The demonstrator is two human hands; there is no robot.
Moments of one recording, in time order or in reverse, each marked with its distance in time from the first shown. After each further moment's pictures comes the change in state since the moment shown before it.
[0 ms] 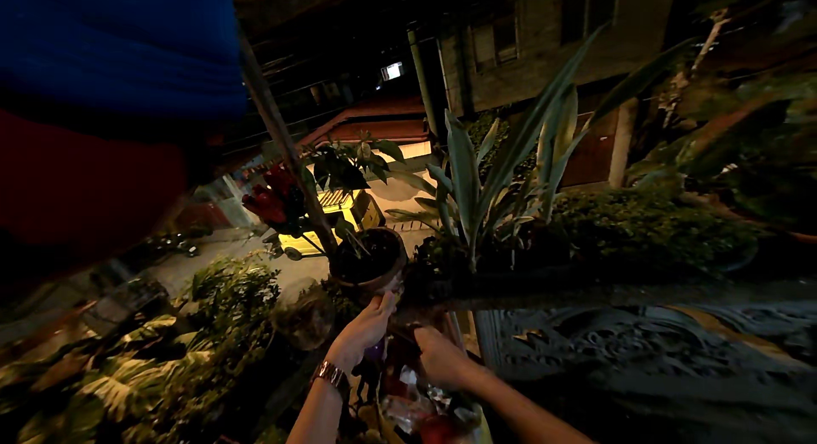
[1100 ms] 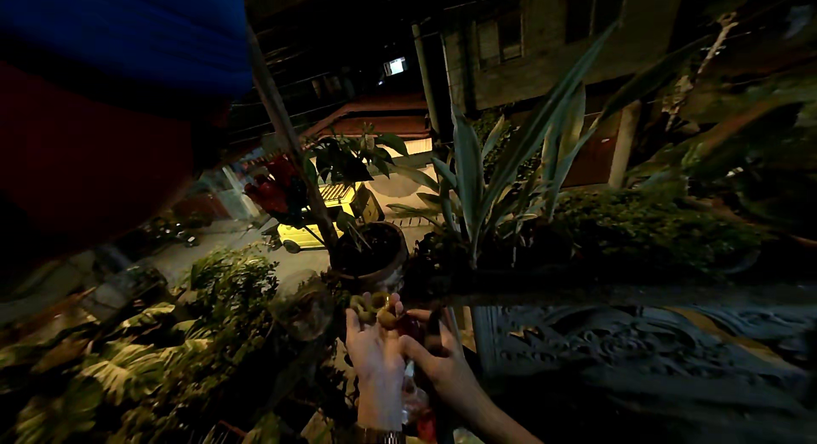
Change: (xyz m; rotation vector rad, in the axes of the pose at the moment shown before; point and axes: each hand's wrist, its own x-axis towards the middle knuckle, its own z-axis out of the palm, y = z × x) left_hand -0.019 0.002 0.063 -1.829 0.459 0.302; right_hand -0.031 -0.006 0.043 0.925 0.463 -0.254
